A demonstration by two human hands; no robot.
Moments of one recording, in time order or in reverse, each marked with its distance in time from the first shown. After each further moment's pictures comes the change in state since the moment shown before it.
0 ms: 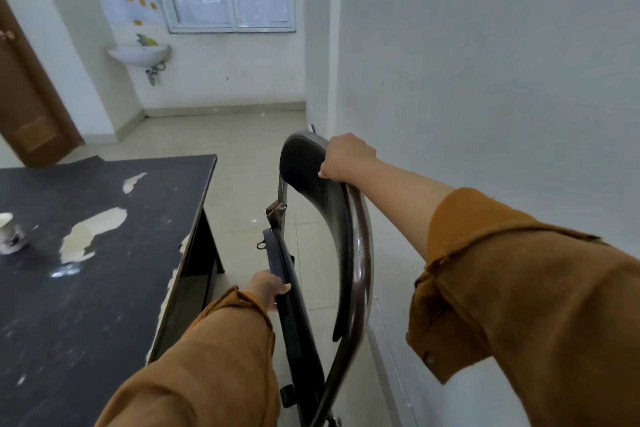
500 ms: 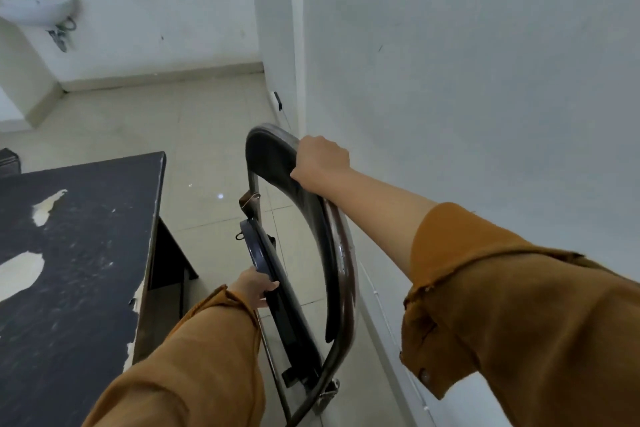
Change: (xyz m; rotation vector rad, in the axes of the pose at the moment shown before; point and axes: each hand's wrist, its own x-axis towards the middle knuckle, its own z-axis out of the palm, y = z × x) left_hand 0.160 0.078 -0.032 0.000 -0.193 -0.052; right_hand 0.156 -0.025 0.075 0.076 -0.013 0.122
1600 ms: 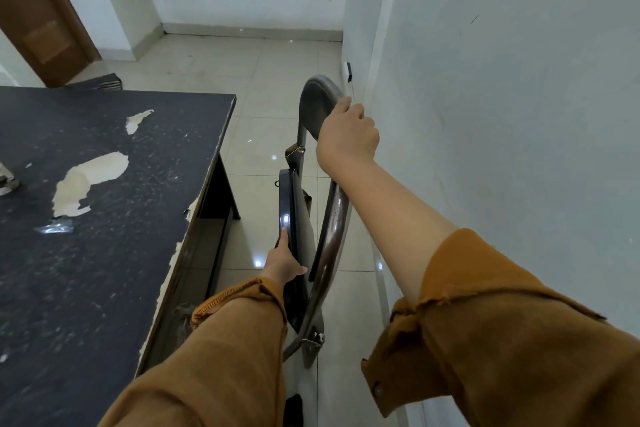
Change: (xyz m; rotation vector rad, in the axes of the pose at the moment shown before) left_hand -0.009 -0.078 0.020 0.443 0.338 0.130; right_hand -0.043 -0.030 0.026 -0.115 0.011 -0.045
